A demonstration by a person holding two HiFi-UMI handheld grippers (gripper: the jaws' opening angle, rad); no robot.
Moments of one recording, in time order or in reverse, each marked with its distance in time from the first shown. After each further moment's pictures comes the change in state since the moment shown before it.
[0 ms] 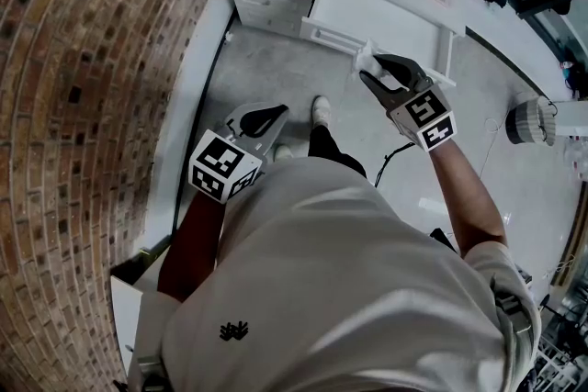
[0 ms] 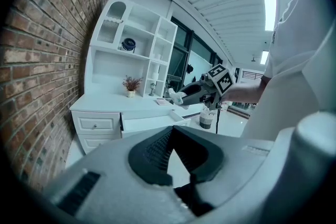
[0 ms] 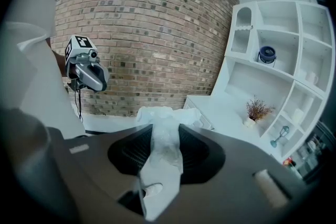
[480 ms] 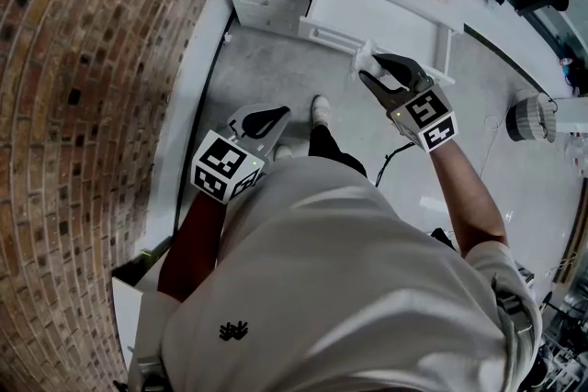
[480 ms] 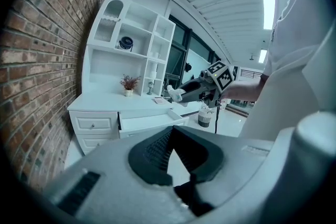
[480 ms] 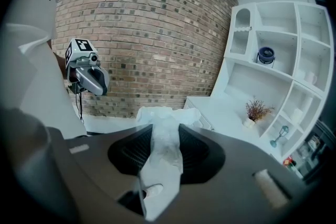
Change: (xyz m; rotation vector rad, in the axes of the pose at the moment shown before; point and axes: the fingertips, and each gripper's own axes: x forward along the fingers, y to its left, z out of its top) left arm 0.004 -0.007 -0.004 0.011 0.017 -0.015; right arm -0.006 0.003 0.003 0.005 -0.012 0.000
